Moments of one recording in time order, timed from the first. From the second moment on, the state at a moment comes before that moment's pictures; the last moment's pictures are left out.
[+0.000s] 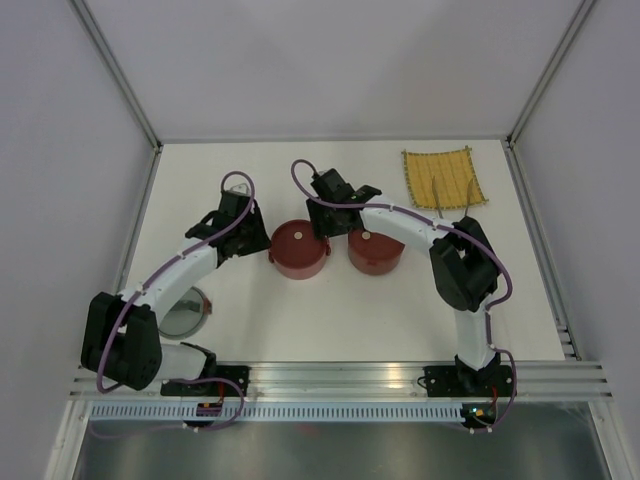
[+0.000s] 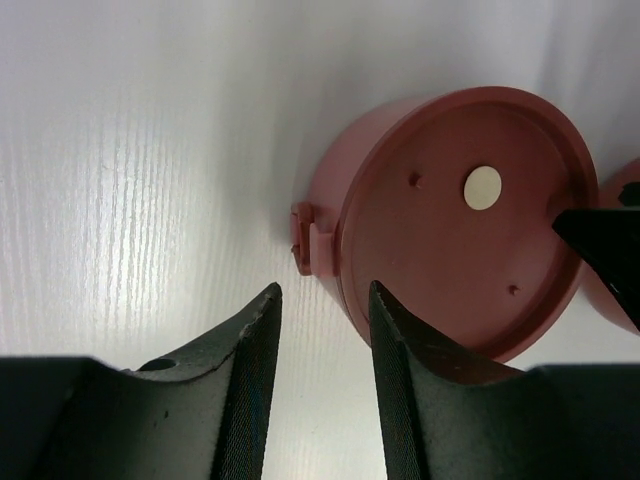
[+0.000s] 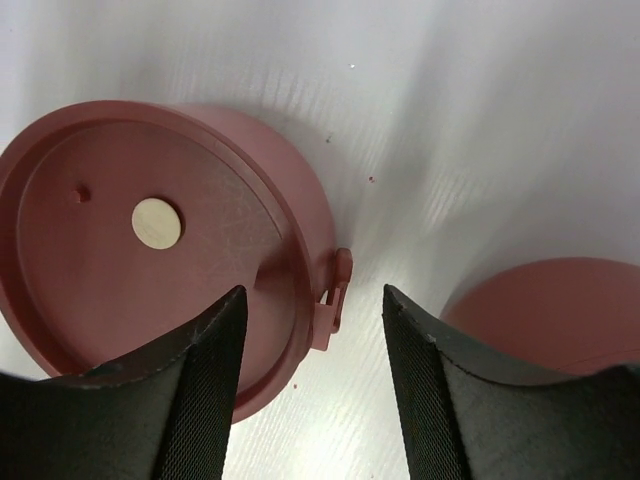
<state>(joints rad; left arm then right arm) -0.36 1.34 0.89 -0.44 -0.08 -0.54 0.73 2.01 1.59 -0.56 0.09 0.43</state>
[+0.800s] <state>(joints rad) -0.27 1.39 0.77 -0.18 0.09 -0.61 0.68 1.96 1.45 -0.43 -0.05 0.59</state>
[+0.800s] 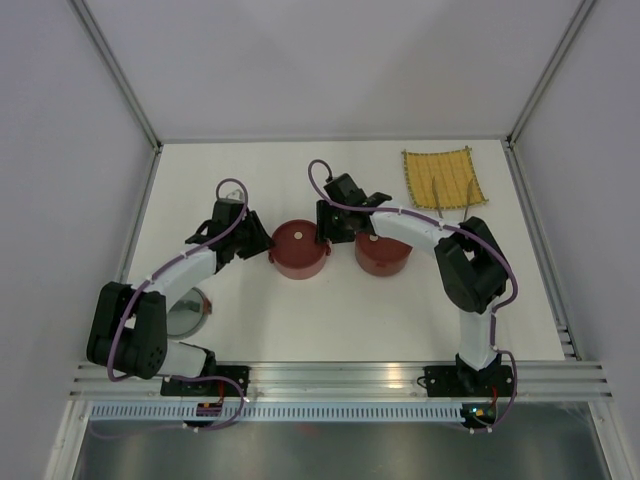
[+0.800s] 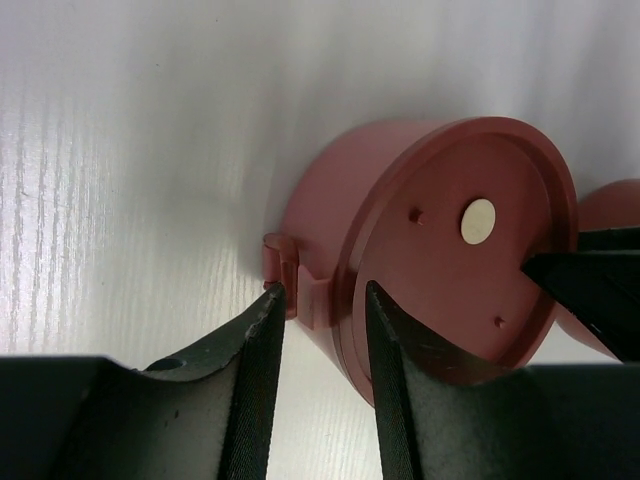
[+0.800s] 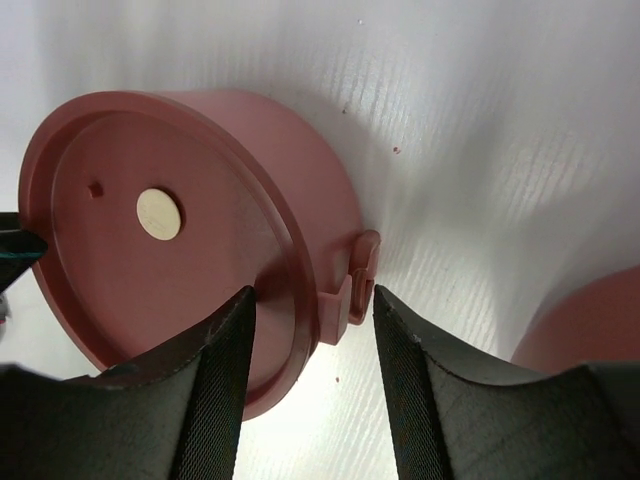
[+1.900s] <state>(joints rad) -0.26 1.35 0.84 -0.25 -0.01 -0.58 0.66 2.09 1.80 -0.58 -0.03 0.47</state>
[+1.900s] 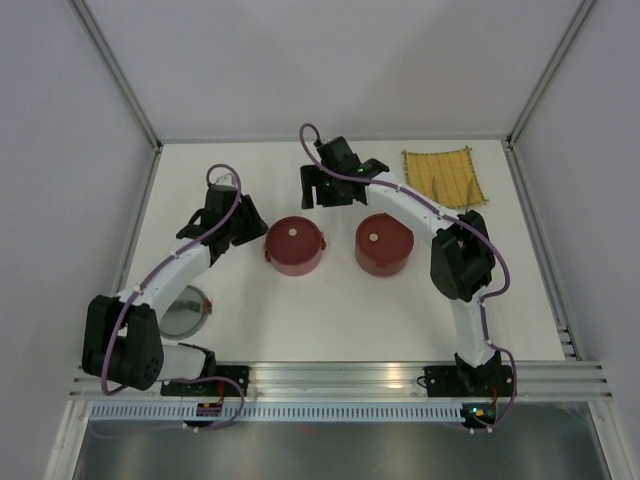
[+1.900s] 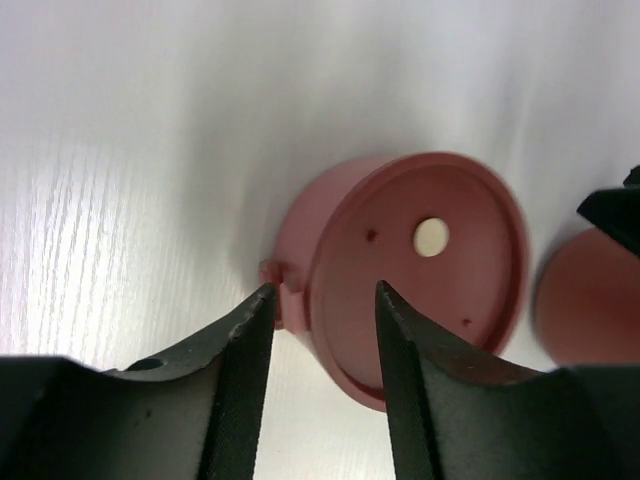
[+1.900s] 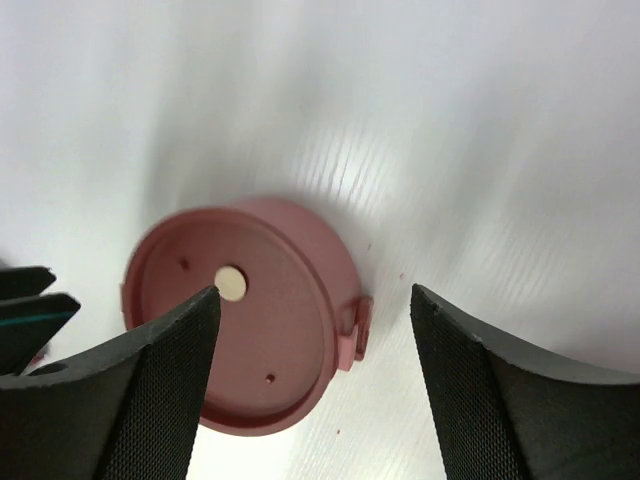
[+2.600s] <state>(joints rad) -0.67 1.38 1.06 -0.24 0.07 -0.66 0.15 1.65 1.29 -0.58 -0.03 0.38</state>
